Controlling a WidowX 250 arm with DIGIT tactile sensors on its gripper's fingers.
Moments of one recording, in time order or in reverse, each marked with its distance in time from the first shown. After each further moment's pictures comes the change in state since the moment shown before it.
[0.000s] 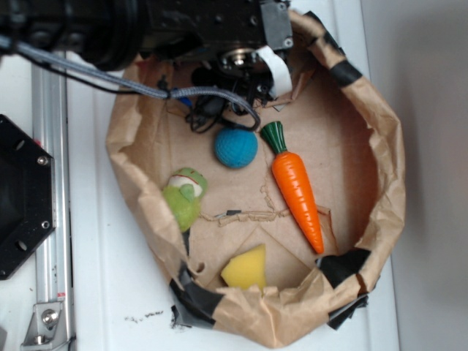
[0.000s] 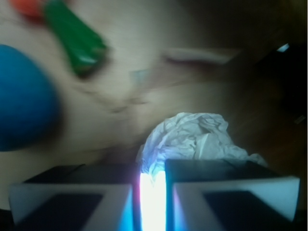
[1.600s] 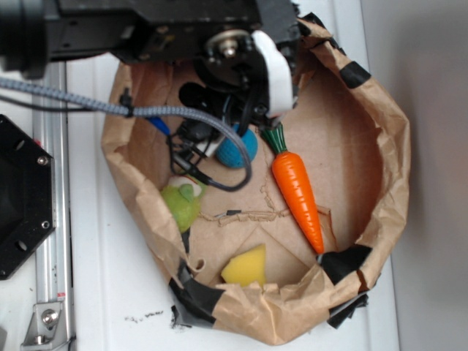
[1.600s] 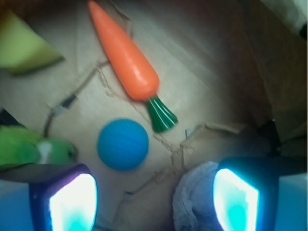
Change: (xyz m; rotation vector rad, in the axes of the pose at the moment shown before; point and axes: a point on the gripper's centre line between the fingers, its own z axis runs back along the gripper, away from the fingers) arm 0.013 -0.015 0.042 -0.036 -0.100 -0.189
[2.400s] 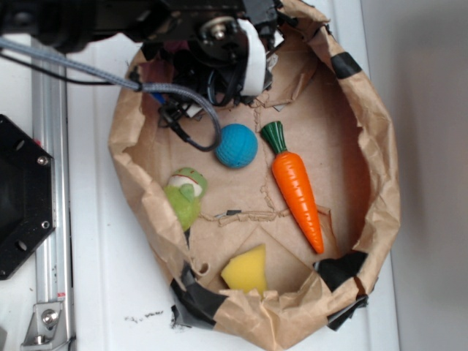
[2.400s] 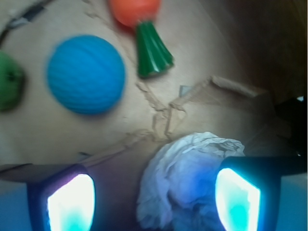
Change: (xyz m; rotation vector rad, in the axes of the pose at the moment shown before) arm -0.027 0.022 -0.038 0.057 0.052 -0.174
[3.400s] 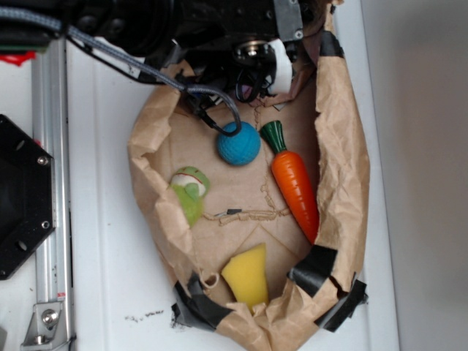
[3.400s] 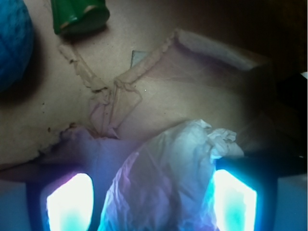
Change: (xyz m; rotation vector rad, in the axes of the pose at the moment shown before) arm -0.009 0.021 -0.032 0.039 0.094 0.034
